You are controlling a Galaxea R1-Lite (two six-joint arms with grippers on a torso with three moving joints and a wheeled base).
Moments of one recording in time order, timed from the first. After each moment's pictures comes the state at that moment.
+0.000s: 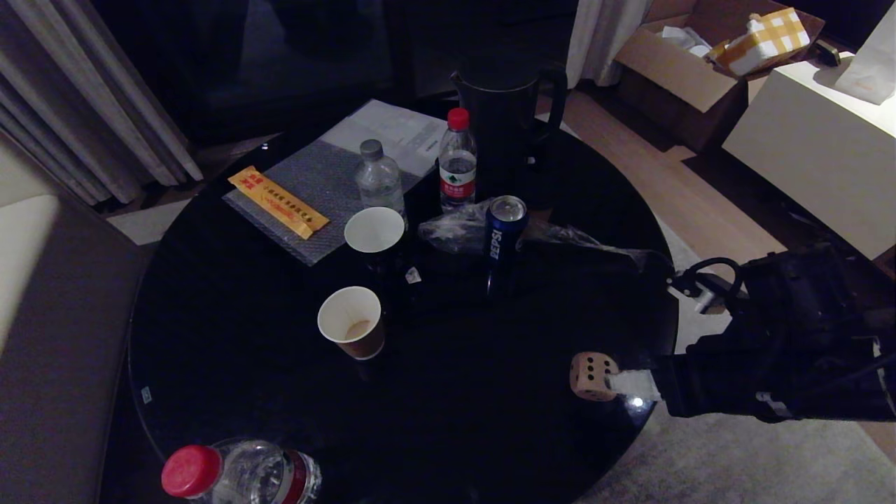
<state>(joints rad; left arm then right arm) 0.00 0.00 0.00 -0.01 0.06 -0.13 0.42 1.54 -0.72 -0.10 0.16 0.23</state>
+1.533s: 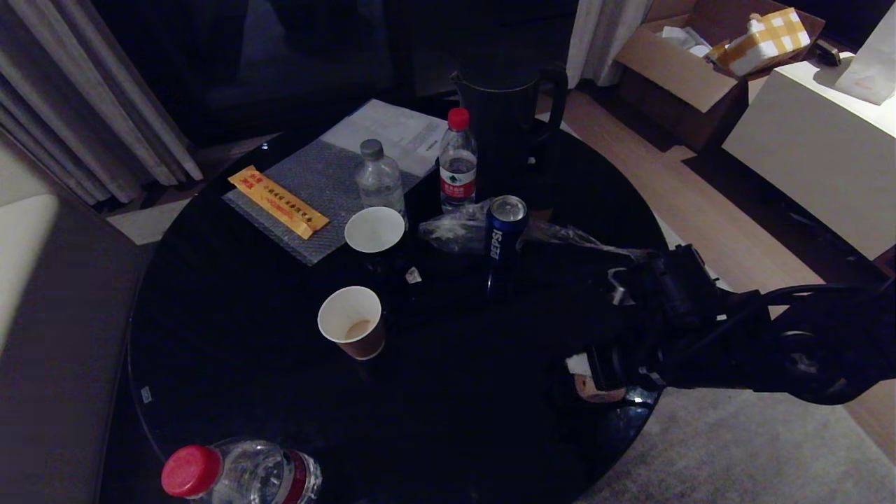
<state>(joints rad) 0.00 0.00 0.00 -0.01 0.07 -0.13 0.50 1.80 -0.89 -0.13 -0.08 0.19</state>
